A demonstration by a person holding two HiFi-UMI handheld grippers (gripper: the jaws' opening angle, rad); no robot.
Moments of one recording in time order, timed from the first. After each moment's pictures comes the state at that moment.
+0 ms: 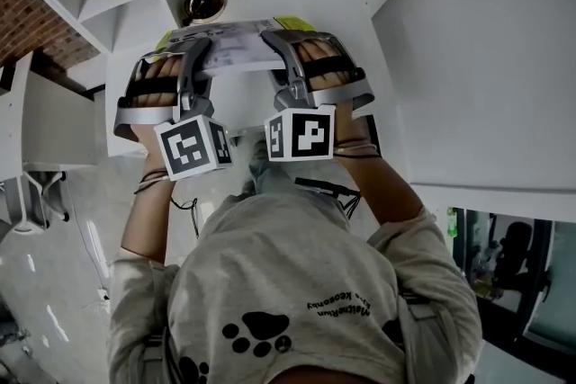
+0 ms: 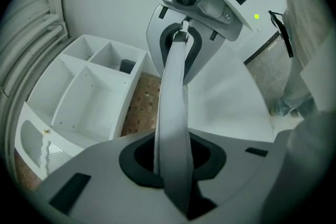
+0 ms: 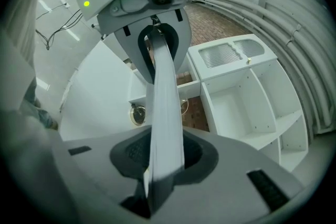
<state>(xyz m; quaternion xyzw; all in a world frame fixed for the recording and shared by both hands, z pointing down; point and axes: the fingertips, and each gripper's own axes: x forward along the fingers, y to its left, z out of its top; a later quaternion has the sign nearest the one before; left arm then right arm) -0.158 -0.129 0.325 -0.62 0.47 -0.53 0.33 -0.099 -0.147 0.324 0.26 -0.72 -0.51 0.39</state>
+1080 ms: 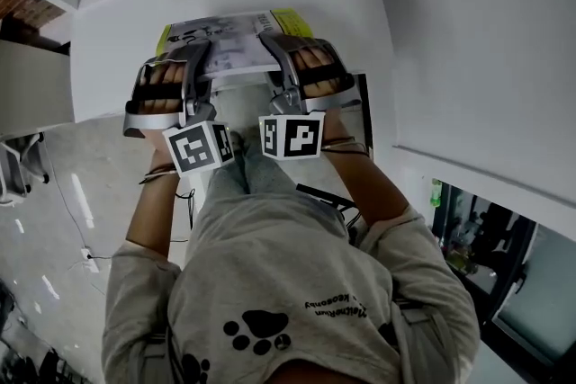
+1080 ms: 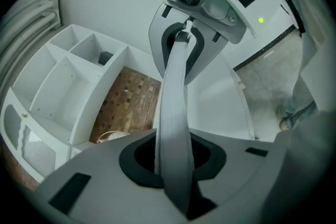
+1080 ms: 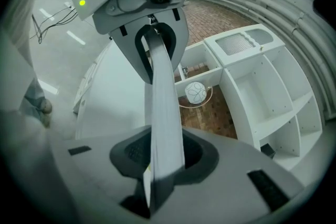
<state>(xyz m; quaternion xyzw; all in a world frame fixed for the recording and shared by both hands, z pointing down) -0.104 -0.113 0.466 -0.65 0.45 -0.54 0.27 -0.045 -0.133 0.462 0.24 -0.74 -0.47 0.42</state>
